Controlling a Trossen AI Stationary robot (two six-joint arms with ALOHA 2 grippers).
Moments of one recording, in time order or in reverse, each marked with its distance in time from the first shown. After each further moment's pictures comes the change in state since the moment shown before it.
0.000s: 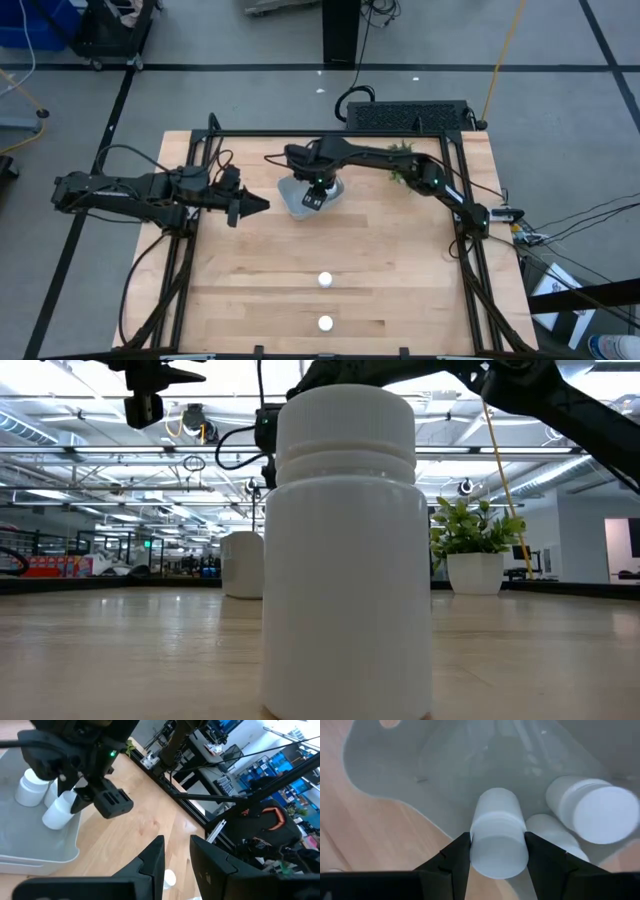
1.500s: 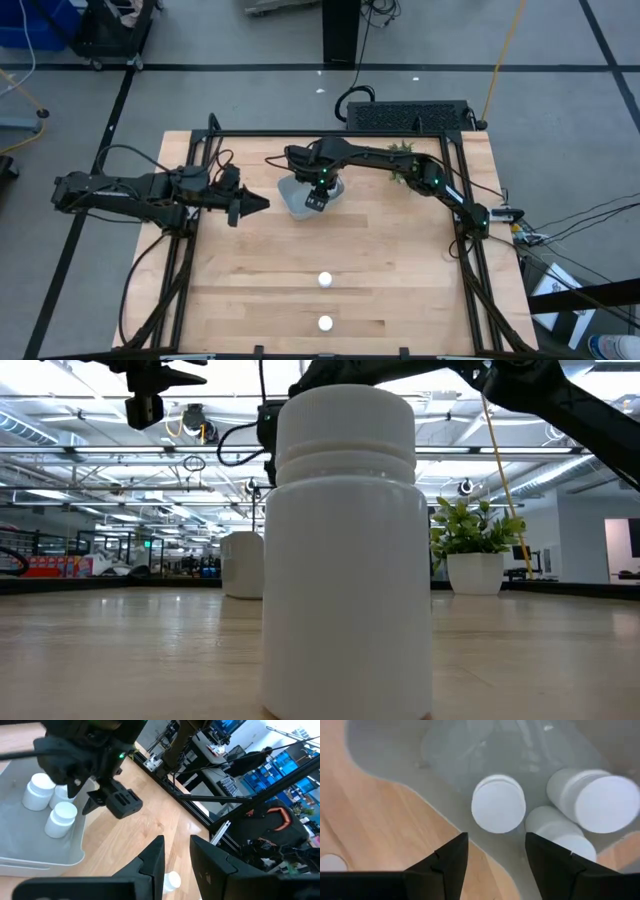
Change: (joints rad) left arm 0.000 0.000 0.000 -0.004 -0.017 0.022; right arm 0.007 -0.012 -0.002 -0.029 -0.003 -0.045
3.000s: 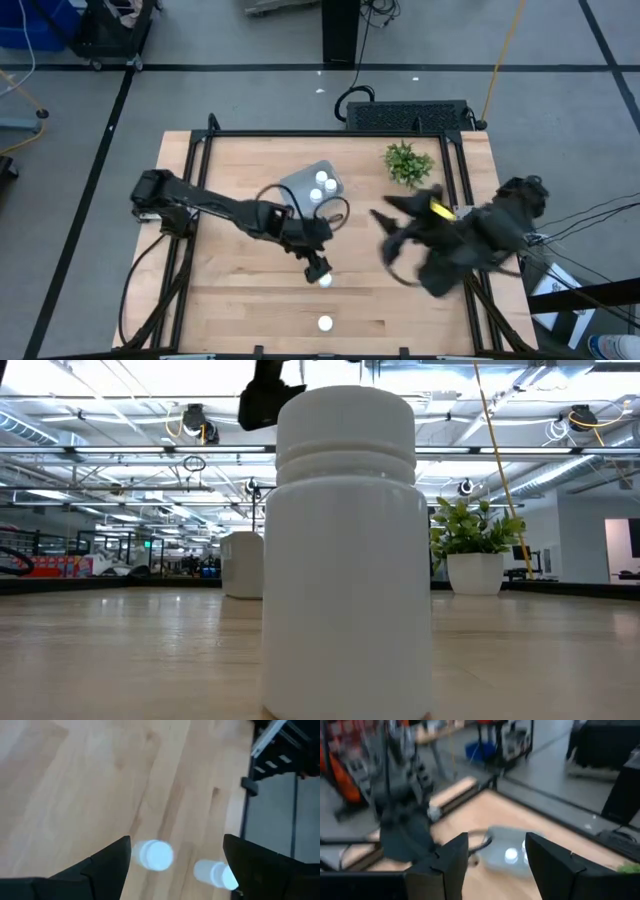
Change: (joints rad) left arm -0.212 1.010 0.776 -0.345 0.074 0.087; right arm 0.886 -0.652 -0.003 -0.195 1.260 1.035
